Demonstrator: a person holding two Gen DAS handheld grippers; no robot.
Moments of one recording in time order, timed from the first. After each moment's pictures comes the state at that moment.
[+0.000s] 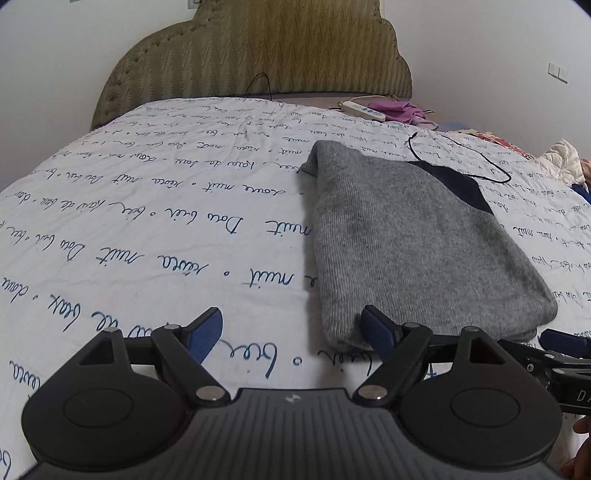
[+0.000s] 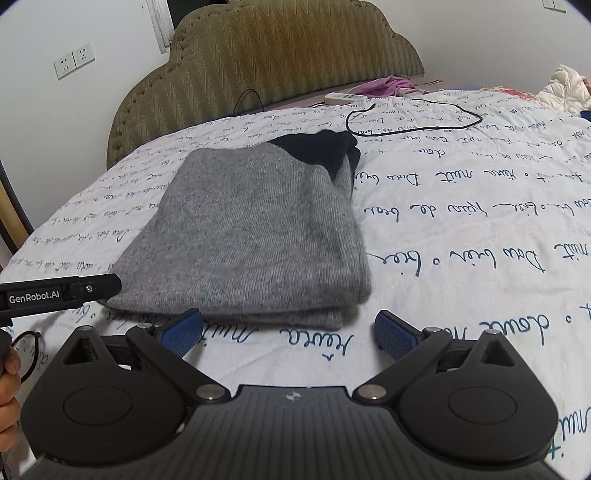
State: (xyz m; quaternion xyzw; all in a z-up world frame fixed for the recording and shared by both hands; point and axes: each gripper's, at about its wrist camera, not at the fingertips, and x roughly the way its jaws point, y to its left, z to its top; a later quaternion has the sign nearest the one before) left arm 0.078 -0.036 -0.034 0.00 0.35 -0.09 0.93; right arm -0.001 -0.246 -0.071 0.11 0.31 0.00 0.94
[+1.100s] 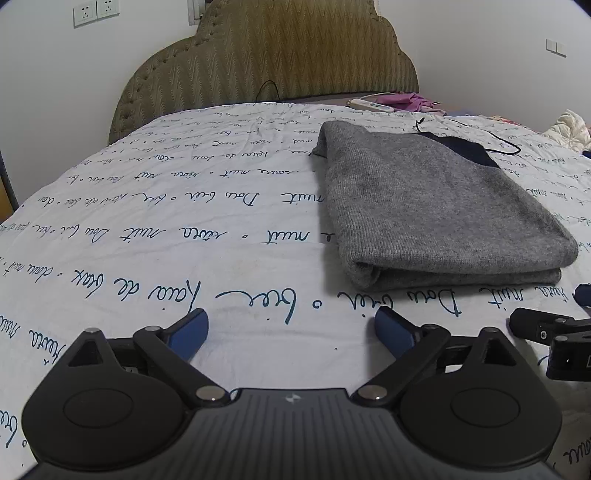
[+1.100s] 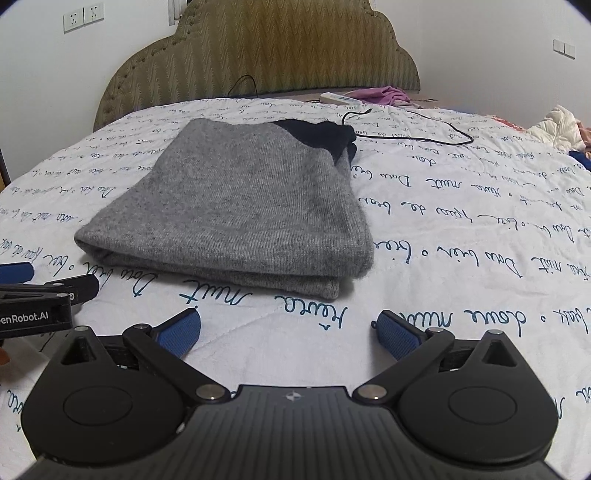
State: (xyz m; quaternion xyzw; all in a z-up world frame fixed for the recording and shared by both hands) left arm 0.047 -0.039 -0.060 0.05 0.33 -0.06 0.94; right arm -0.008 -0.224 -0.080 0.02 0.32 -0.03 0.95
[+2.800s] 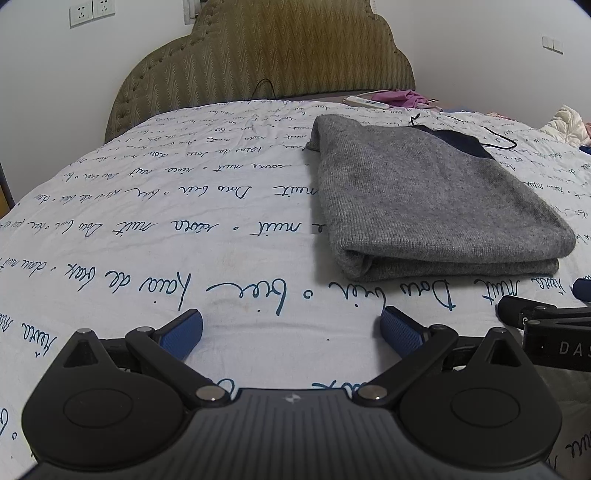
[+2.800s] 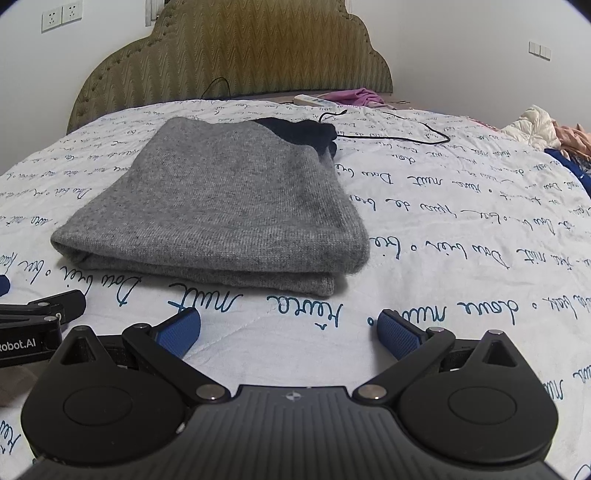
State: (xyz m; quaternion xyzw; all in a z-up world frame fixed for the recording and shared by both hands) left arm 0.045 -0.041 -0.066 0.05 0.33 -0.07 0.94; right arm -0.004 -0.218 -0.089 0.02 0.32 -0.08 0.95
